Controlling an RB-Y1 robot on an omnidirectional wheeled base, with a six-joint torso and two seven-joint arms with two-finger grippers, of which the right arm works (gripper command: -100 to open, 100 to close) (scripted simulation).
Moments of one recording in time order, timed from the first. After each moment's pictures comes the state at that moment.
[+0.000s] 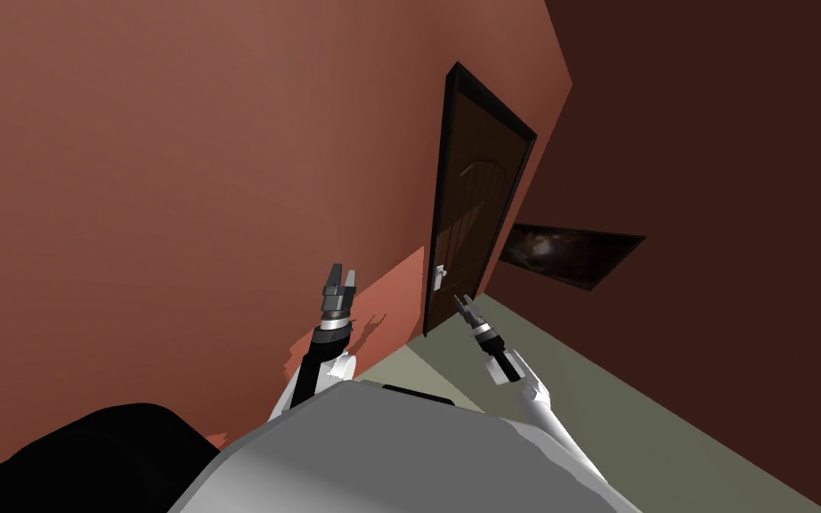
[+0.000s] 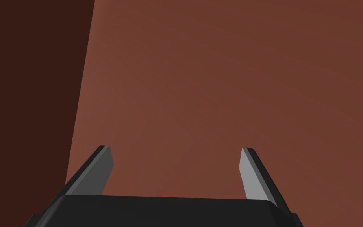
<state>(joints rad) -0.07 -0.30 0.10 -1.24 0.33 -0.74 0.51</state>
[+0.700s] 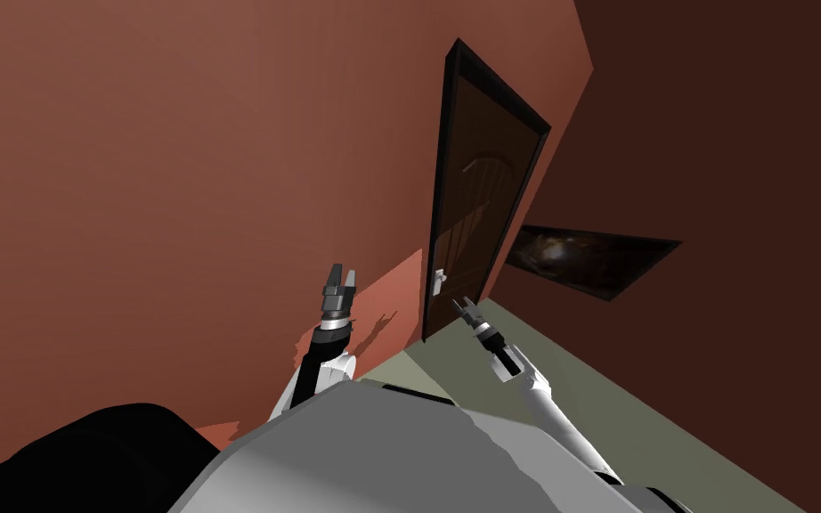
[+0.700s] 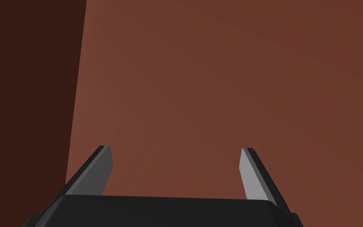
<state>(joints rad) -0.17 -0.35 0.12 -1.05 0.42 -0.77 0.58</state>
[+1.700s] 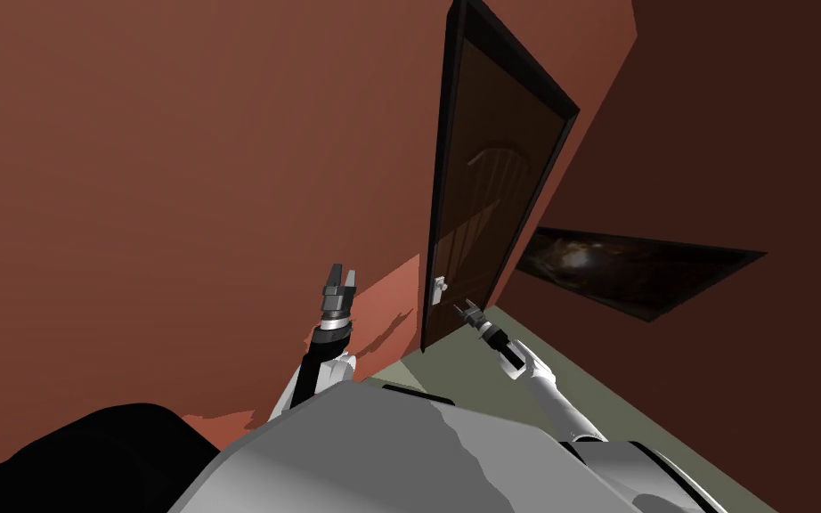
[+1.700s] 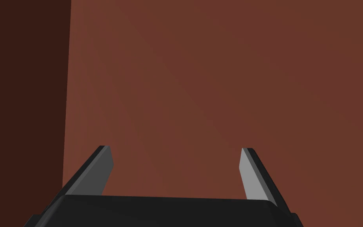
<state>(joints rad) -0.30 -0.42 0.14 -0.79 0.53 -0.83 0.68</state>
